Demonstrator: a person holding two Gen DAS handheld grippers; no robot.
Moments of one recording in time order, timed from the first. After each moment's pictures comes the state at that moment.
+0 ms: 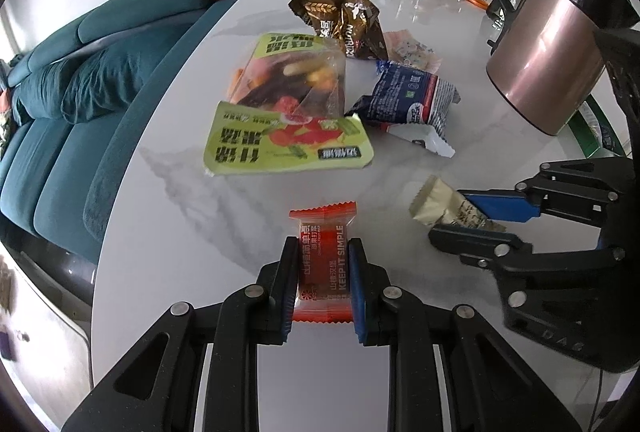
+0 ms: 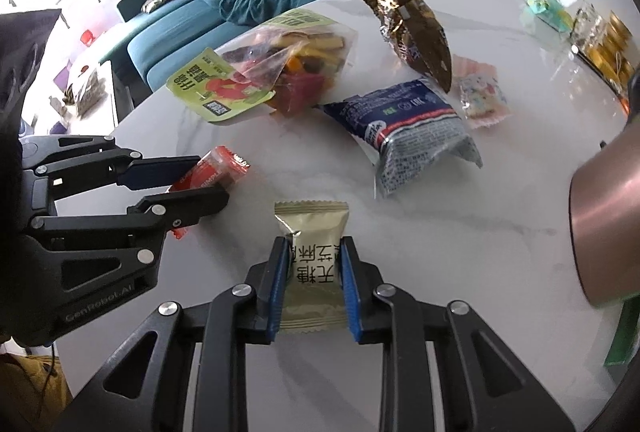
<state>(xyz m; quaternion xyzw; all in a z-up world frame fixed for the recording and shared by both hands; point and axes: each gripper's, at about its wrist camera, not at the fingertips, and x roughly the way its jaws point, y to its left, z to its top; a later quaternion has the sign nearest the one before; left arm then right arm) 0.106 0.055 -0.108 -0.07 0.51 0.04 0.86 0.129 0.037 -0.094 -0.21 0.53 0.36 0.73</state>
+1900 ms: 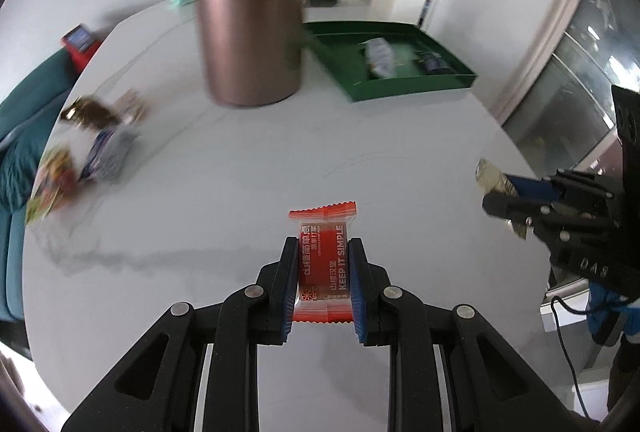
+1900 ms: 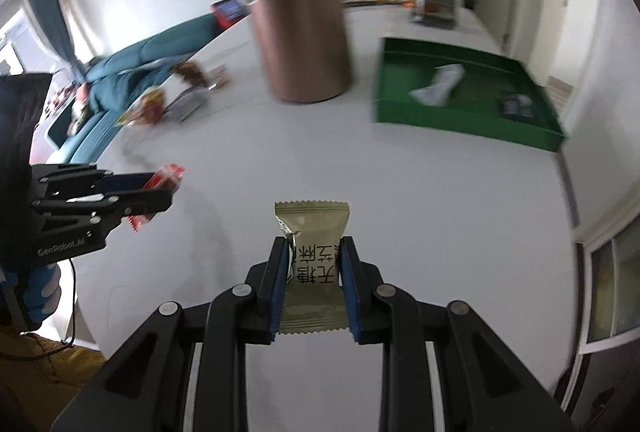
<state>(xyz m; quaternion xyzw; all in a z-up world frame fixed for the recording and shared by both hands) 0.062 -0.219 -0.012 0.01 0.49 -0.15 0.86 0.023 -0.327 0.024 -0.05 0.49 0.18 0.85</state>
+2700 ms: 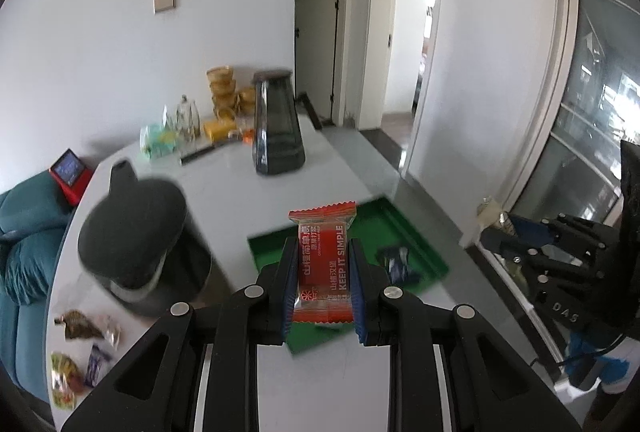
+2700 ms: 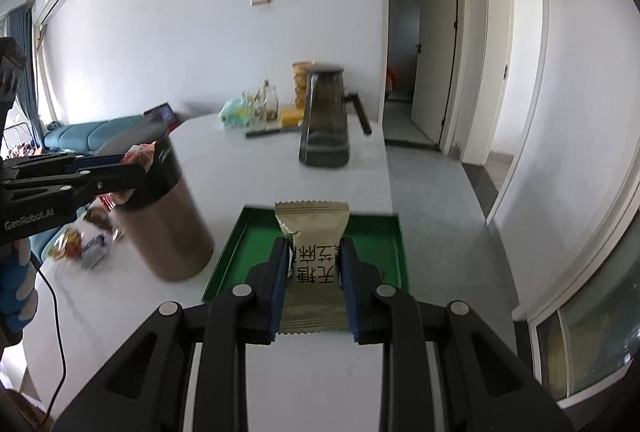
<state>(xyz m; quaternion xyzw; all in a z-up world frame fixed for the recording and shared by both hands) 0.230 -0.341 0.145 0.02 0.33 -0.13 0.93 0.182 -0.445 0.156 -0.07 0.34 0.12 0.93</state>
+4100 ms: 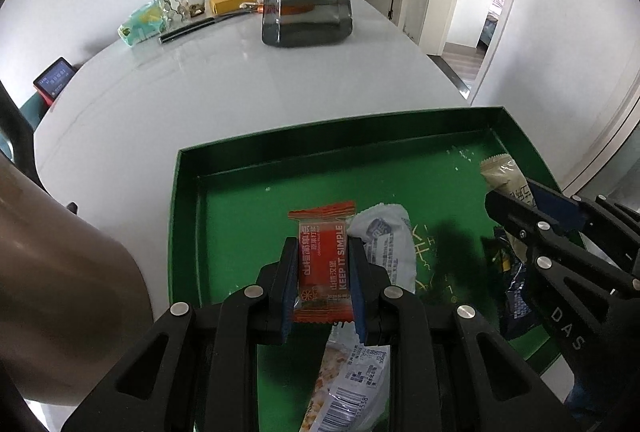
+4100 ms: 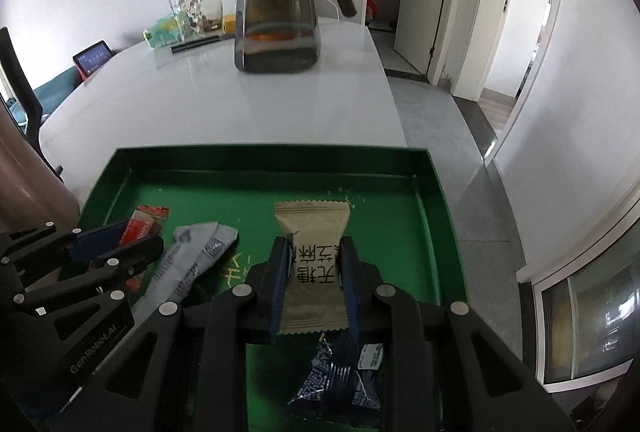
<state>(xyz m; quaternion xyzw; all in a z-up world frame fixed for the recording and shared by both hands) 0.380 -0.389 -0.065 0.00 0.48 -0.04 0.88 0.360 -0.459 -0.040 -0.07 0.46 0.06 0.88</state>
